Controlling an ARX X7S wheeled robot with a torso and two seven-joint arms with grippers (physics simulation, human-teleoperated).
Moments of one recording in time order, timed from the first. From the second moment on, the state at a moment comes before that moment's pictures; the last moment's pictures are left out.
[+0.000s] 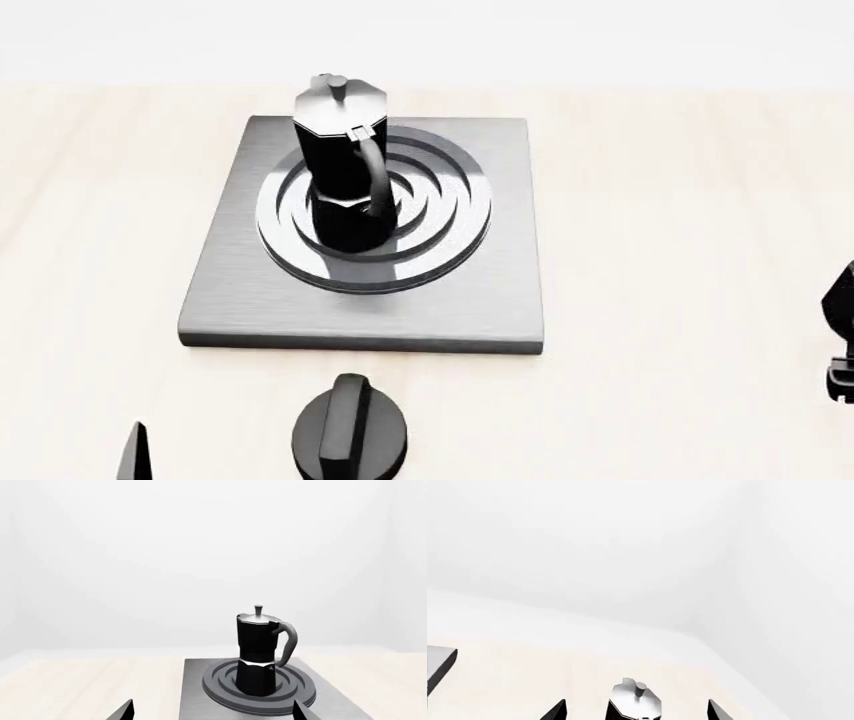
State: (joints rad) left arm 0.18 -0.41 0.29 0.62 -0.22 0.01 -0.38; right arm 1.23 1.44 -1.61 -0.24 1.07 -0.32 0.83
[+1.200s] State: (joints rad) left arm 0.18 -0.42 0.31 0.61 -0.22 0.02 -0.39; right arm 1.30 1.09 -1.56 0.55 1.40 -0.01 0.18
